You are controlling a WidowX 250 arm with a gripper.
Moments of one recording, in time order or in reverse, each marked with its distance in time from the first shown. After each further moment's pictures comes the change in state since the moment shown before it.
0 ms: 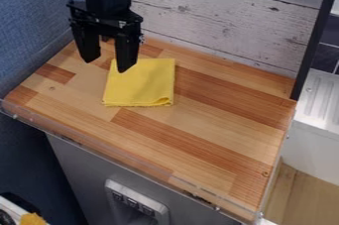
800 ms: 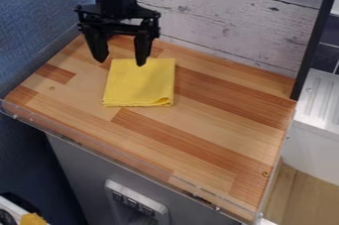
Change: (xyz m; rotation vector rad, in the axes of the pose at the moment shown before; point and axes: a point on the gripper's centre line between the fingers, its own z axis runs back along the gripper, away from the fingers) arm 0.028 0.000 -0.007 0.026 -0.083 0.348
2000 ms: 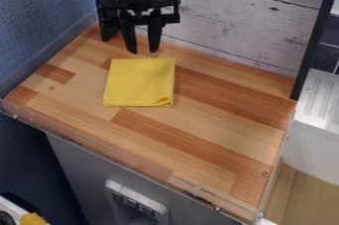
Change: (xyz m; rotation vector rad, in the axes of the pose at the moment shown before) arm 0.042 -0.016 -0.020 0.000 0.012 0.277
